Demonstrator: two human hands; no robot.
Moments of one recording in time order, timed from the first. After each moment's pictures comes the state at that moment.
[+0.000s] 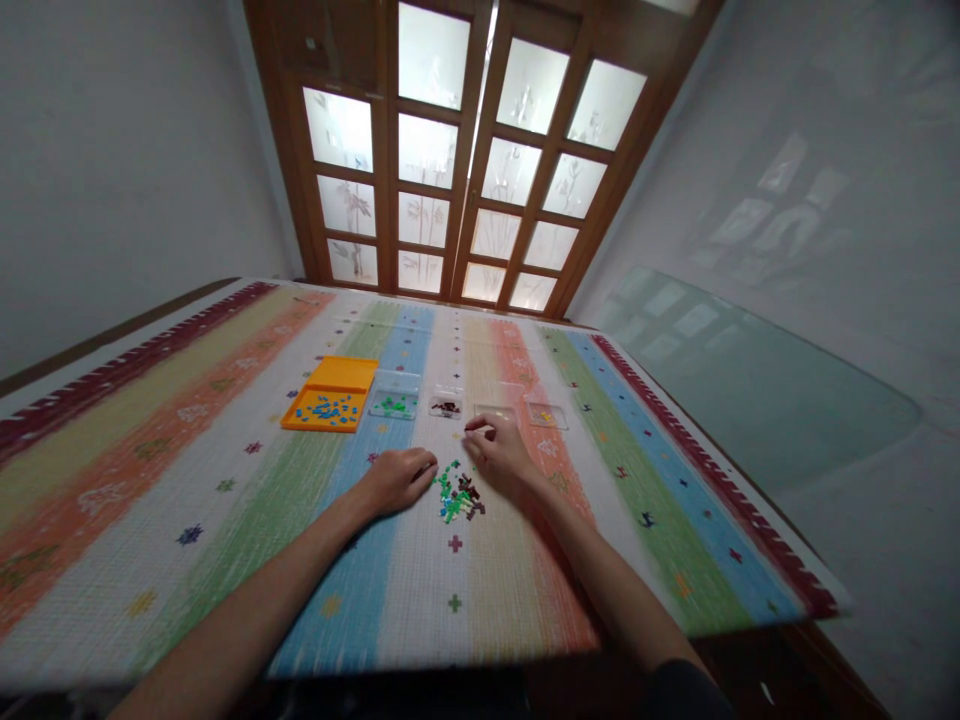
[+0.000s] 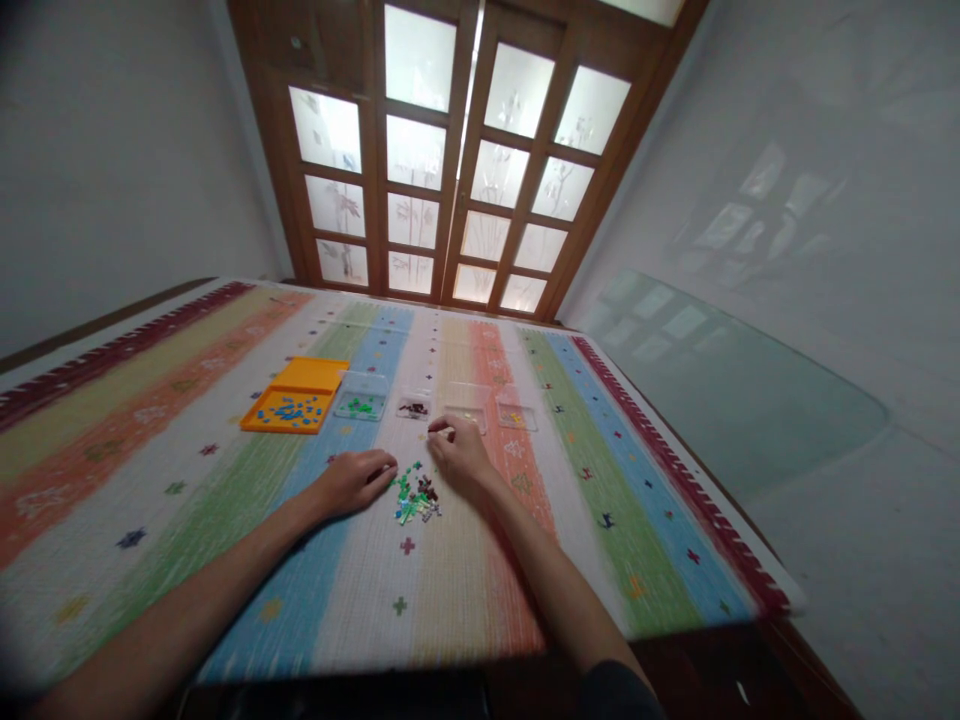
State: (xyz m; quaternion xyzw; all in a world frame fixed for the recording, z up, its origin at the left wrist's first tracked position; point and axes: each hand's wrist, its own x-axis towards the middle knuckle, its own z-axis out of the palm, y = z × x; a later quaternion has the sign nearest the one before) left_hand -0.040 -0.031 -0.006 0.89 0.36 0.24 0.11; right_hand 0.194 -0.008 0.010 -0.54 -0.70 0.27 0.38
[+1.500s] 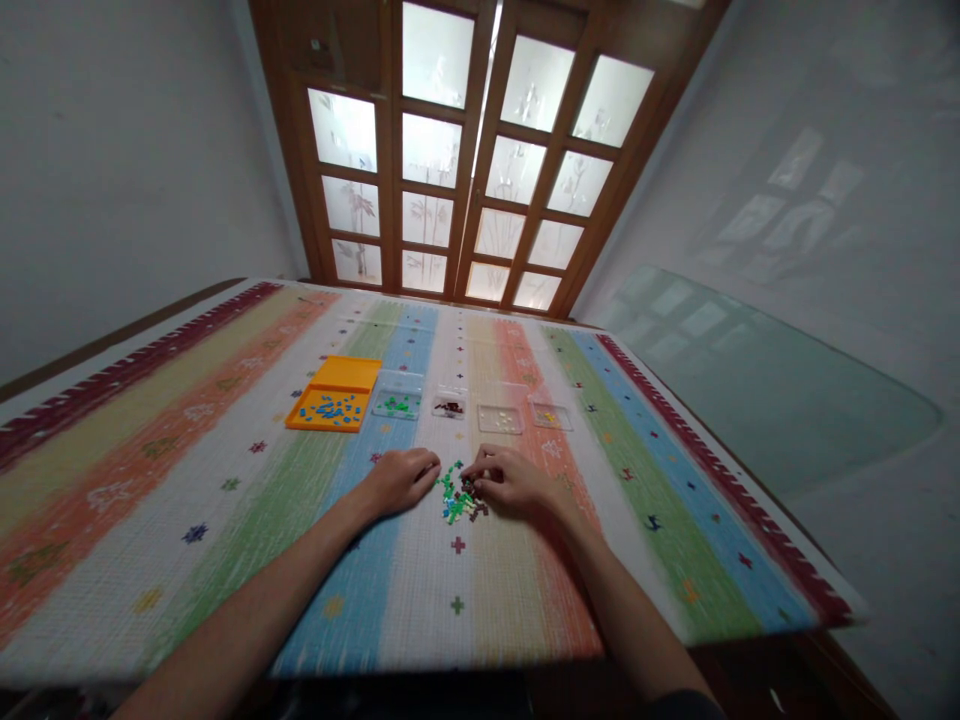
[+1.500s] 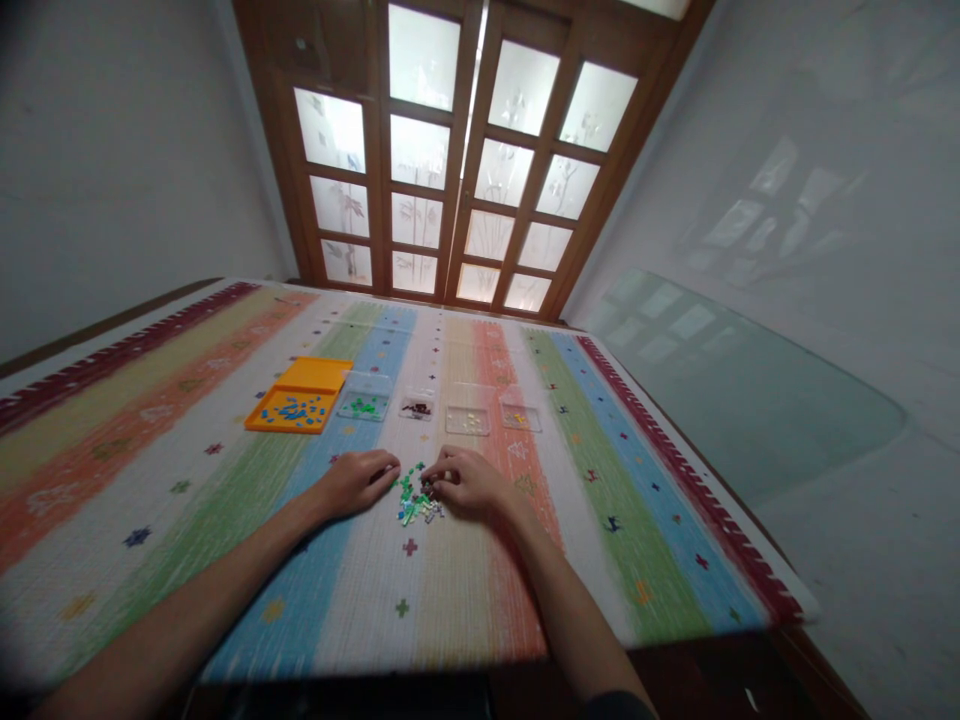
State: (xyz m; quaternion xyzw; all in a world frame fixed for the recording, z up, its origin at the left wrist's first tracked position) left_hand -0.040 -0.032 -0.007 0.89 0.37 0.23 0.11; right_hand 0.219 -0.042 0.023 -0.41 -0.84 0.30 0.17
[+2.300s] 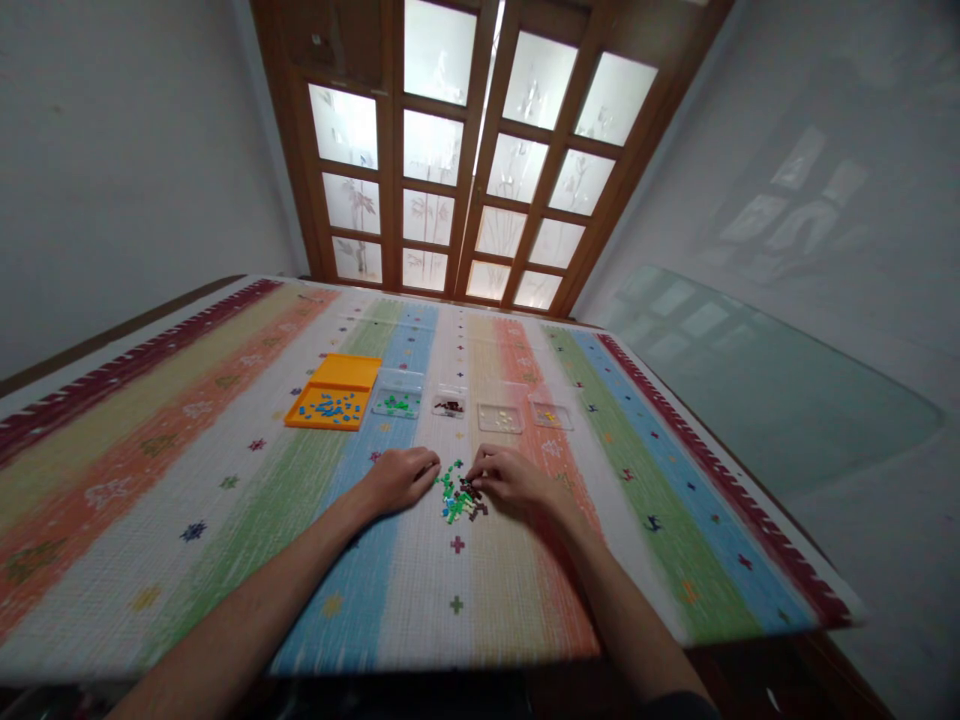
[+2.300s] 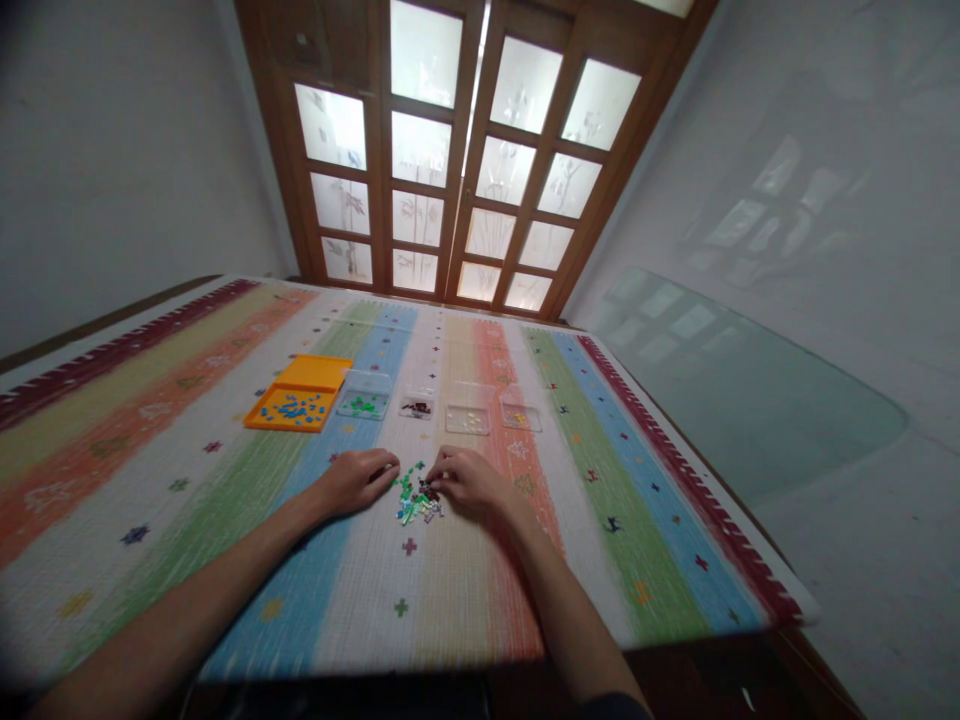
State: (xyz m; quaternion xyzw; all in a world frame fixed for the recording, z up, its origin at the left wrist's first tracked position) left_hand -0.040 -0.032 -0.006 0.89 0.37 0.23 0.12; right_hand 0.220 -0.038 0.021 -0.40 -0.86 0.29 0.16
